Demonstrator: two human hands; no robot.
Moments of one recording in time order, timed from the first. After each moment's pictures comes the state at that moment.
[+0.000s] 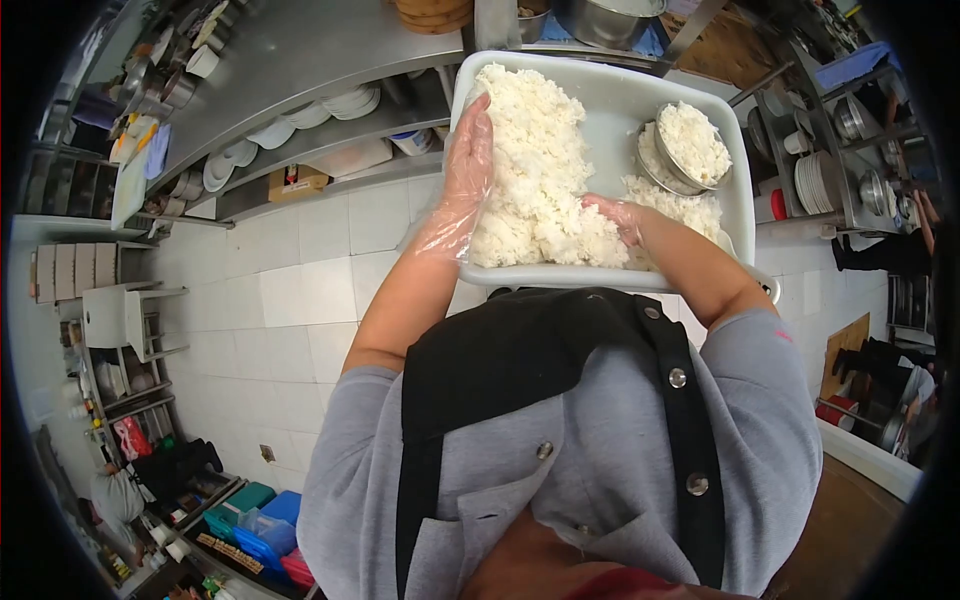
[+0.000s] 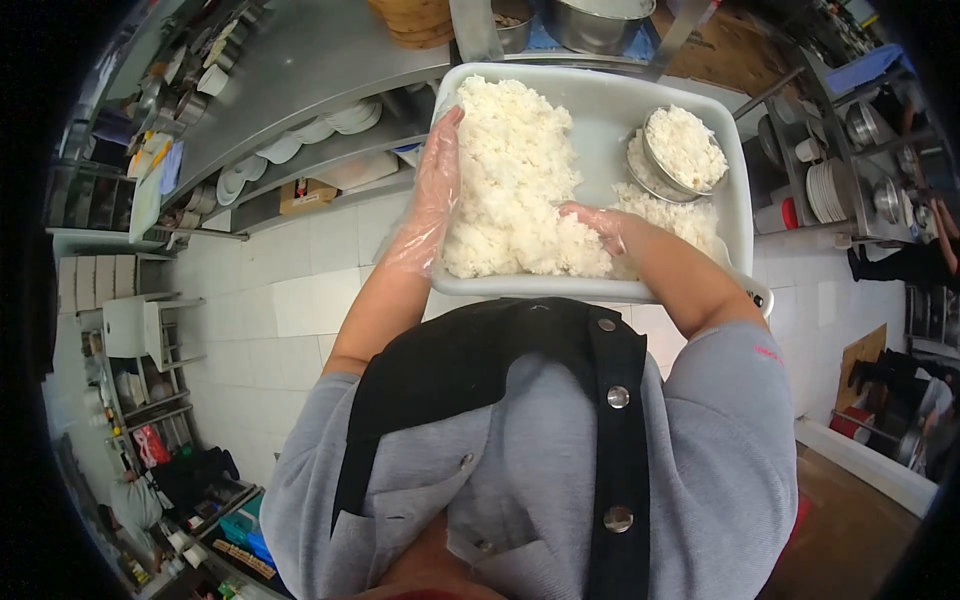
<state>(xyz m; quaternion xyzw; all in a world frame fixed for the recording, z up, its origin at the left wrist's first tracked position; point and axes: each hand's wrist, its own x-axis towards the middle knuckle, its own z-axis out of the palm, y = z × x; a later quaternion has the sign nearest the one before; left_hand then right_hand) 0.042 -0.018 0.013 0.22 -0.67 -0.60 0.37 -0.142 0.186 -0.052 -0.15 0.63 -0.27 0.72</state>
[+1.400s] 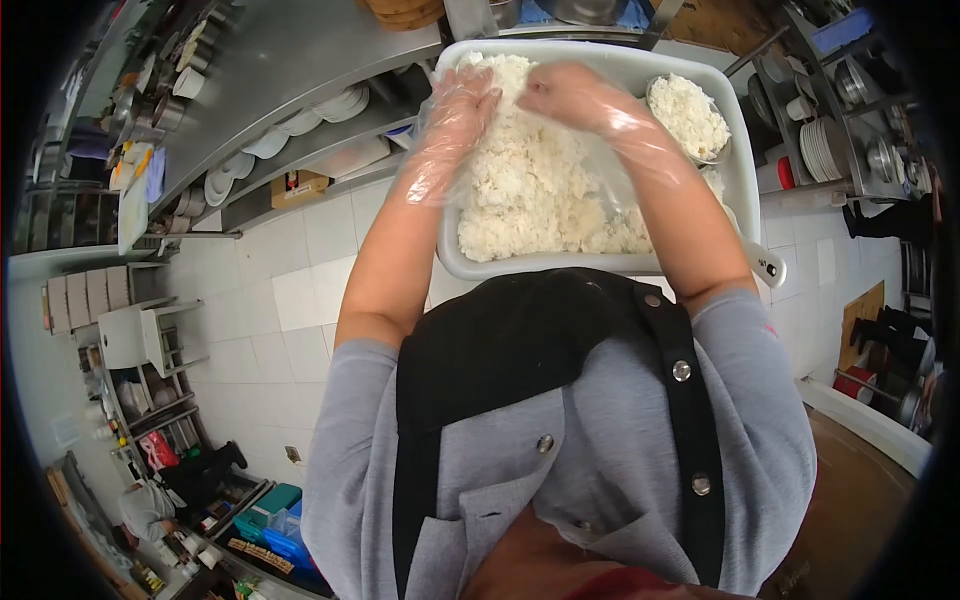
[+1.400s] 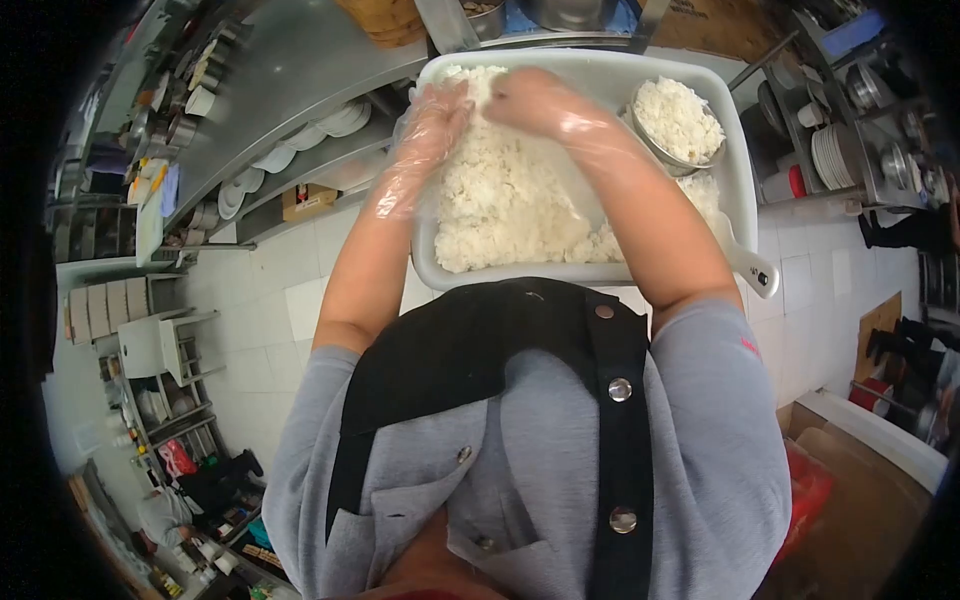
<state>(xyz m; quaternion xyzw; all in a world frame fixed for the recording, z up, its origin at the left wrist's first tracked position) -0.003 -0.075 0.006 0.22 -0.94 -0.22 0.15 -0.115 0.074 0.127 -0.48 0.83 -0.10 0.26</state>
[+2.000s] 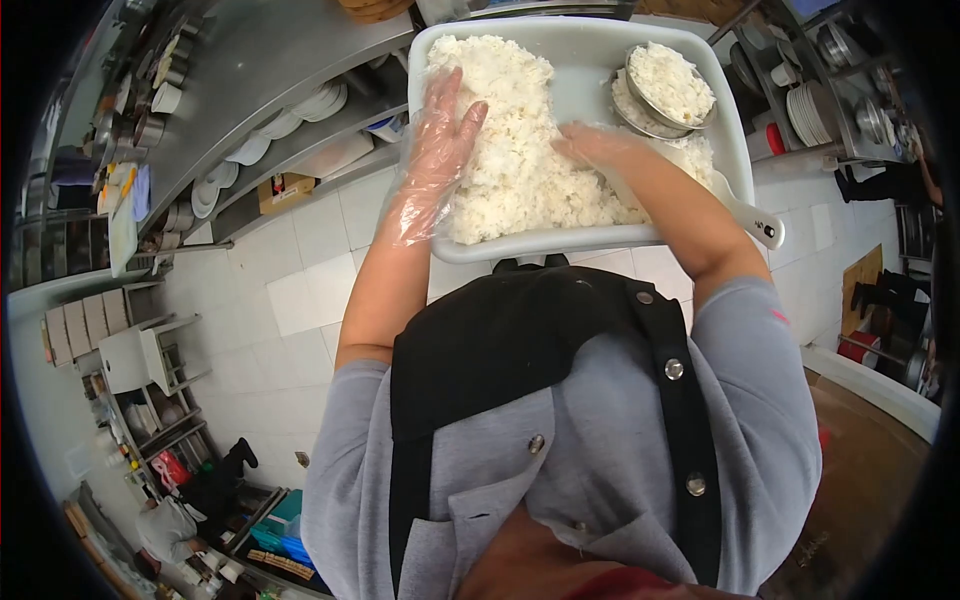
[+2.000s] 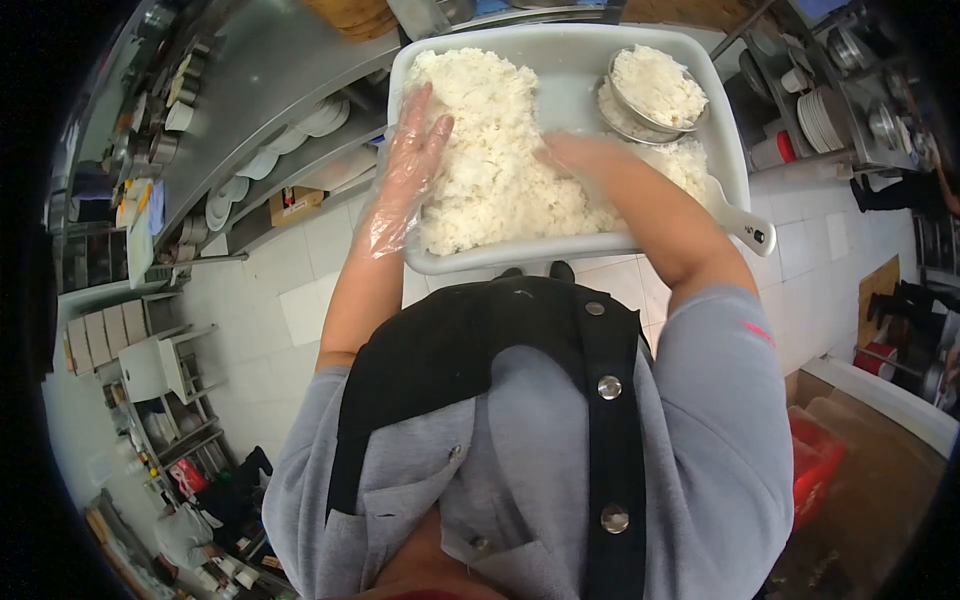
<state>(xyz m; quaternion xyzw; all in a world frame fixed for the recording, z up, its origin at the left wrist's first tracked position) 0.046 -0.016 0.028 0.21 -0.88 -0.37 0.22 -0.144 0.174 -0.014 -0.60 0.76 0.05 0.25</state>
